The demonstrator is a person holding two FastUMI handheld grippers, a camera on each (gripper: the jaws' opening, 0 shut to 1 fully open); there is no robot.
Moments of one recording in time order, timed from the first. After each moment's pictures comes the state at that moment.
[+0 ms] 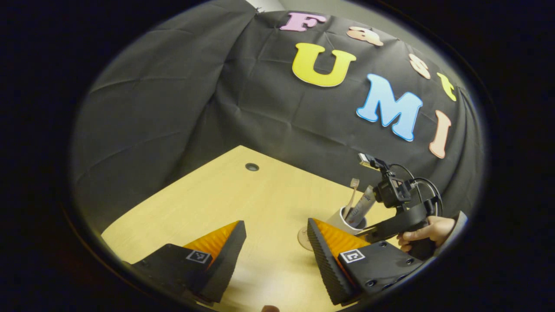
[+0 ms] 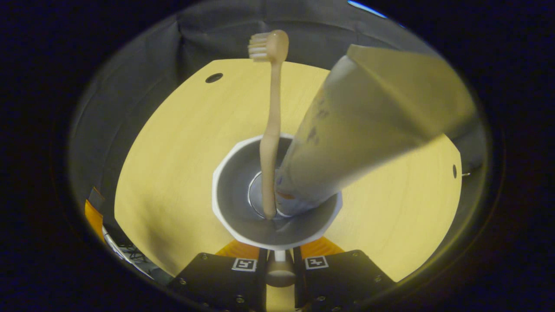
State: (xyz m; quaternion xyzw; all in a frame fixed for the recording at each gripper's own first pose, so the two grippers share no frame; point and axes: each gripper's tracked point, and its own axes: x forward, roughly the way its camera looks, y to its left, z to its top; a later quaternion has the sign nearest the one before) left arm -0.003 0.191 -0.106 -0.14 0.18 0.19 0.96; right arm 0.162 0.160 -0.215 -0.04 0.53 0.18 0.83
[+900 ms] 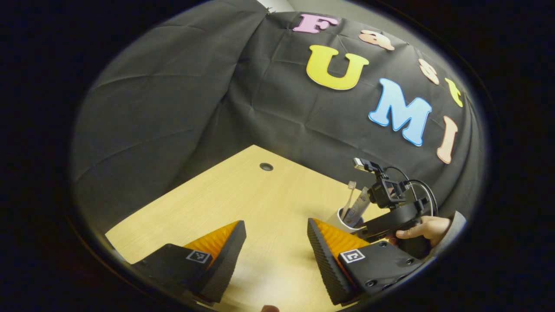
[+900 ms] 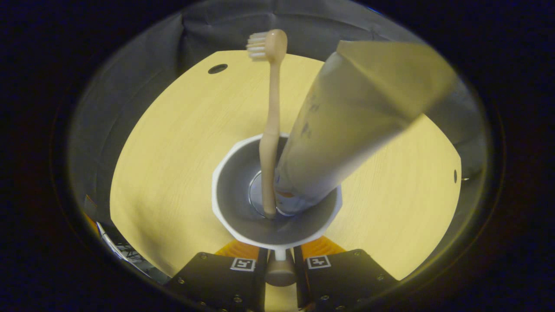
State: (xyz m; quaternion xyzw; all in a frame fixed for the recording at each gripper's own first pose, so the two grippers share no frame) left arm -0.029 0.212 -0.112 -0.15 0.17 0.21 0.95; right arm 0.171 0.180 -0.228 -0.07 0.55 0.16 0.82
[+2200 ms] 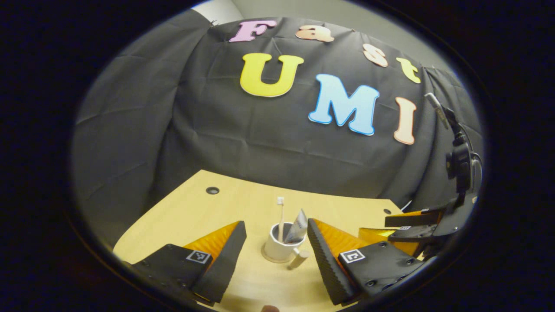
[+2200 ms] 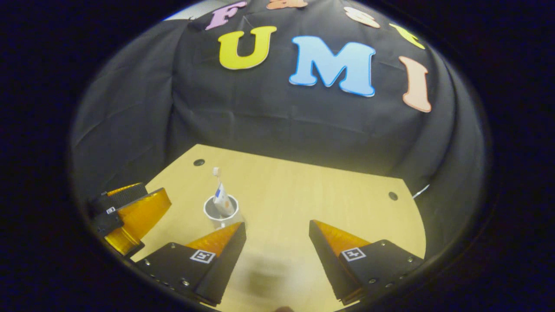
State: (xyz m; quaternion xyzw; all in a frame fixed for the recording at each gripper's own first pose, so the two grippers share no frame) left arm 0.045 0.081 -0.053 -0.06 0.13 0.07 0.99; right arm 0.102 0.026 -0.034 -0.02 0.22 0.06 0.97
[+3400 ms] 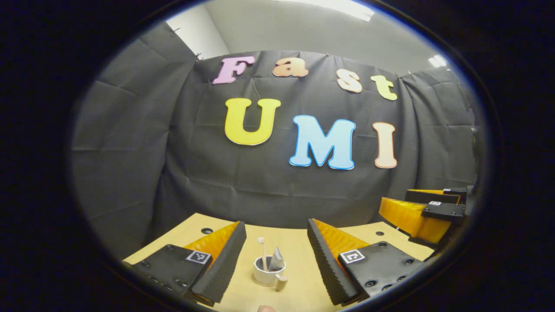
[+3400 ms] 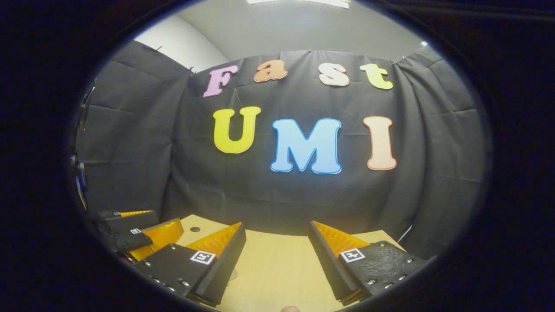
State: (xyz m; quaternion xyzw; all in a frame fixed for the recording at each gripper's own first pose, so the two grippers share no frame) left arm 0.030 0.038 0.037 0.00 0.00 0.06 1.00; right arm 0.067 -0.001 0.058 0.01 -0.04 0.03 1.00
